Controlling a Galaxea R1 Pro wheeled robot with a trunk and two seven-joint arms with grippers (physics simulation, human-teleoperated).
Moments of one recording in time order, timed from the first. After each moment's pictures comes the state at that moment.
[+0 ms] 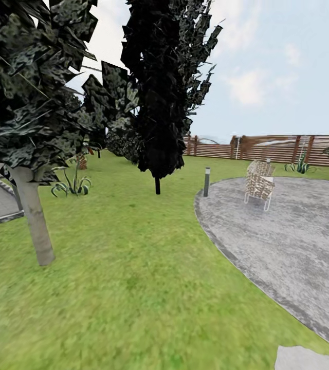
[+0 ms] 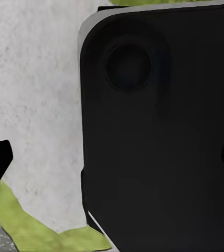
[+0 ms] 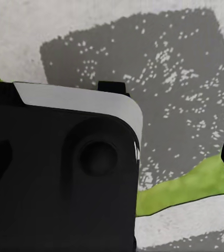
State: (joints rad) left arm 0.04 0.03 -0.01 -0.03 0.00 0.00 0.00; right arm -0.09 -0.02 0.06 0.04 0.00 -0.08 0.00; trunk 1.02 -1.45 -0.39
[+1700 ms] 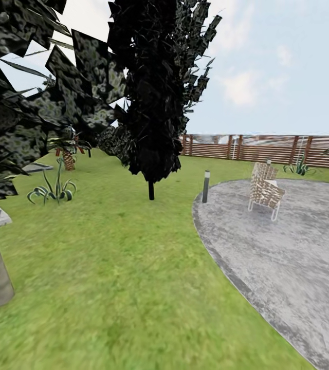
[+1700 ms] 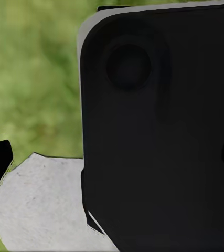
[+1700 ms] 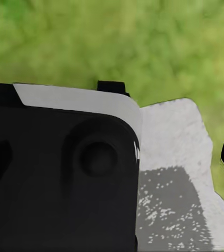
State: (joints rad) left arm 0.04 0.03 -0.01 -0.03 0.00 0.00 0.00; right arm -0.09 -0.03 0.06 0.04 -0.01 -0.08 0.00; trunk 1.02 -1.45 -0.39
